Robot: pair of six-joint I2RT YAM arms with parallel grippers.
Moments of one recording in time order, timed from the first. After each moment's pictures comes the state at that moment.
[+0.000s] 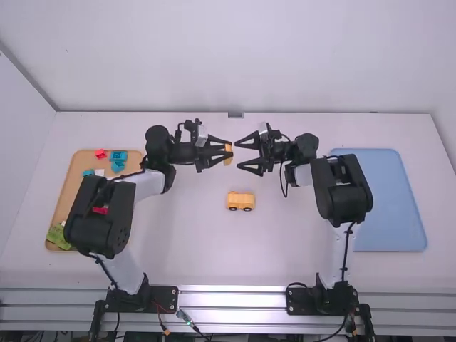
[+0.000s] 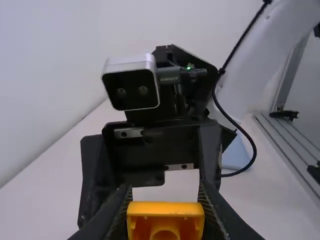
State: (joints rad) left arm -0.15 1.81 0.91 0.97 1.26 -0.12; right arm 0.19 2.18 1.07 1.52 -1.50 0.56
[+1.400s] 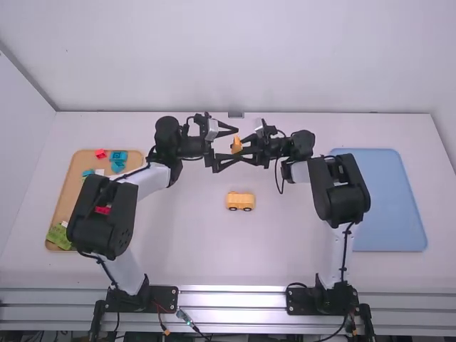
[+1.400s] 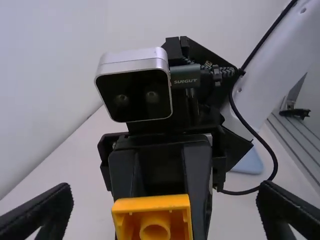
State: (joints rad) left arm -0.20 1.81 1.00 0.81 1.20 -0.02; right arm 0.21 2.18 1.11 1.51 -1.50 0.60
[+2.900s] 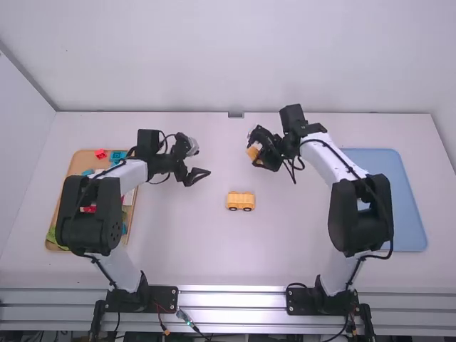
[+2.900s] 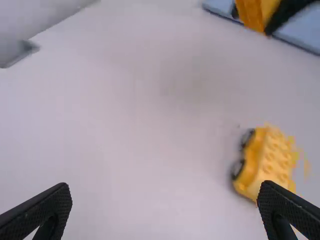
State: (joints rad) left arm 0.01 1.81 1.00 -0.09 0.93 0.69; right arm 0.25 1.89 1.42 -0.75 -0.51 -0.77
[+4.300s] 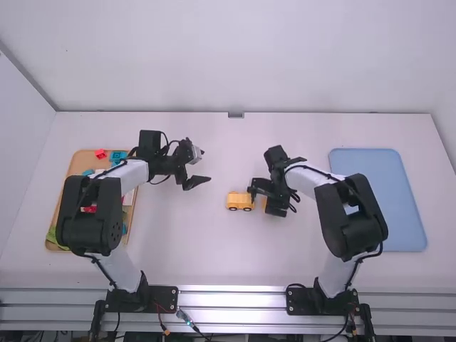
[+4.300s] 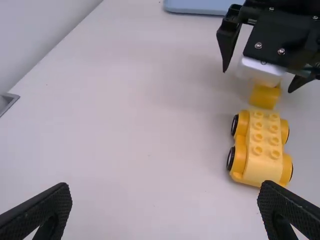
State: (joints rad) left arm 0.01 1.81 1.00 -0.12 1.00 0.97; right arm 0.37 1.88 1.05 -0.65 -0.01 -1.05
